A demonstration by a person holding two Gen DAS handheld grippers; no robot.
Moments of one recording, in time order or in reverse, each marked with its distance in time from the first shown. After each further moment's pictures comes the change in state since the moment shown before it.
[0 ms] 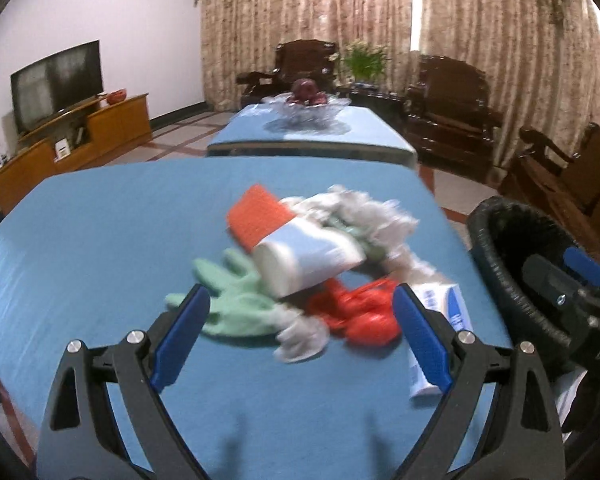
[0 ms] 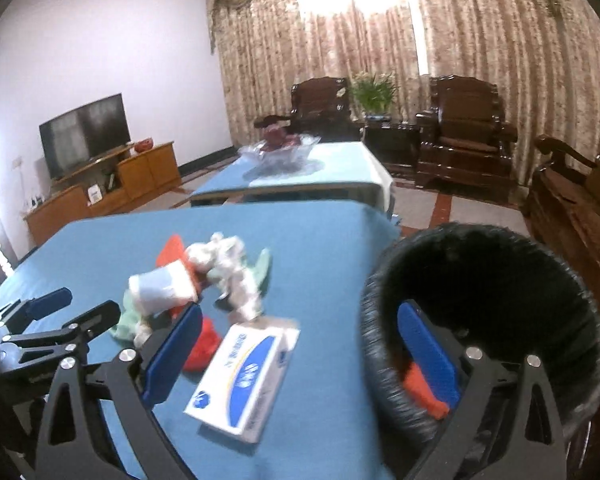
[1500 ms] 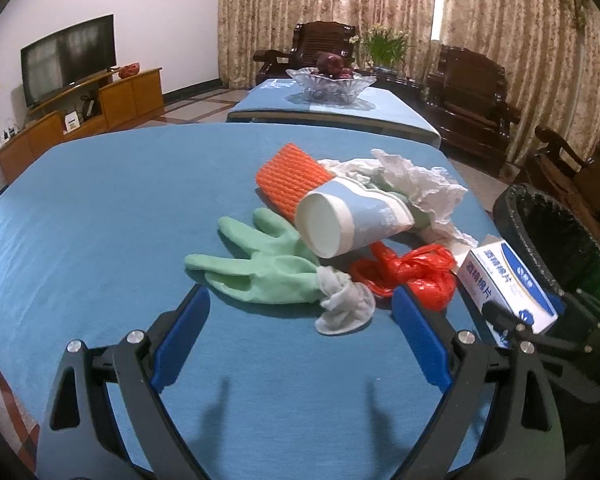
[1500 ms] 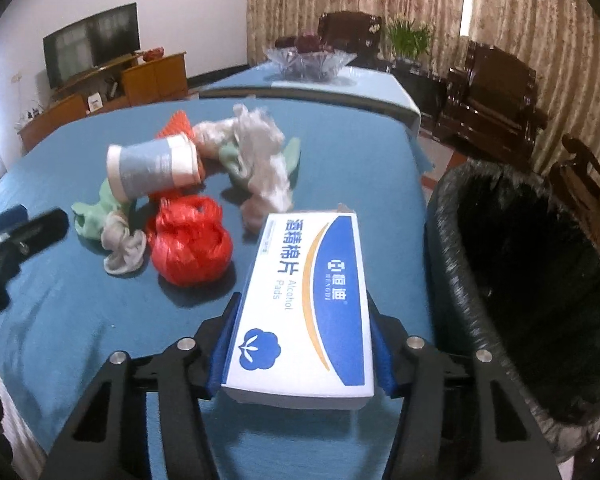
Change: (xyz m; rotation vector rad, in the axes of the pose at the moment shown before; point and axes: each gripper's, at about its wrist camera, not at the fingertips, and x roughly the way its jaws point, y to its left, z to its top) left arm 0.025 0.023 -0.024 -0.049 0.066 0.012; right arm 0.053 0.025 -0.039 -0.156 0.248 -0.030
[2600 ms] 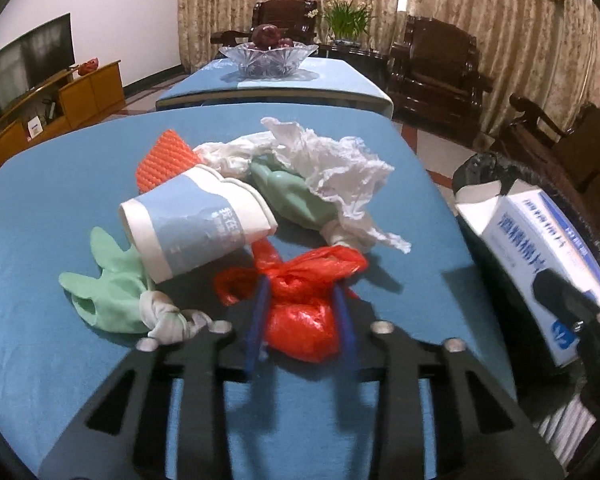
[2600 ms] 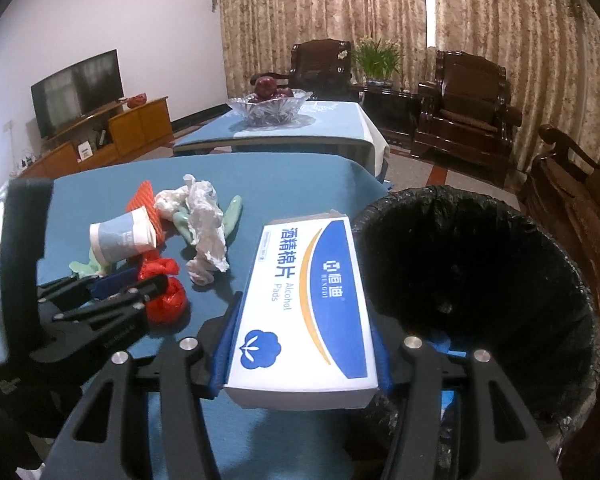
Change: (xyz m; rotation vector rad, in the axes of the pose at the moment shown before) left arm 0.057 -0.095 0.012 0.063 0.084 -0.090; right arm -0.035 -0.068 0.007 0.108 -0.109 0.000
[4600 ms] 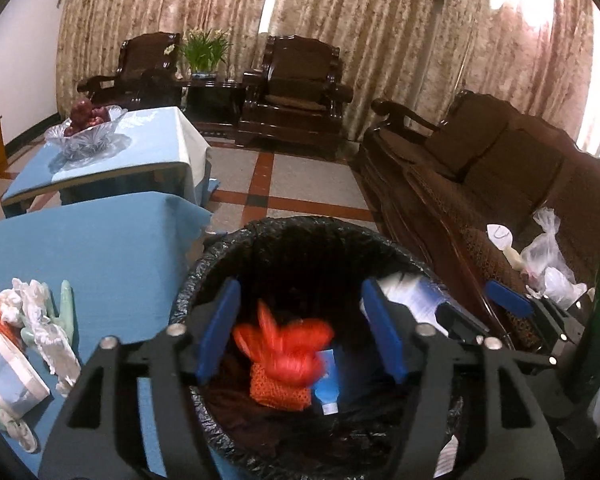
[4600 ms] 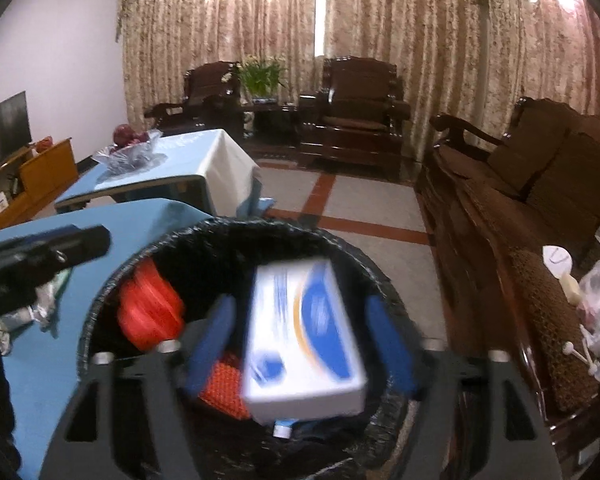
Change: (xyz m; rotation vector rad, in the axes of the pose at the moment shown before) left arm -0.016 -0.211 0.081 0.198 -0.081 -0.425; right arm -0.052 -0.198 0.021 0.168 -0.079 -0.337
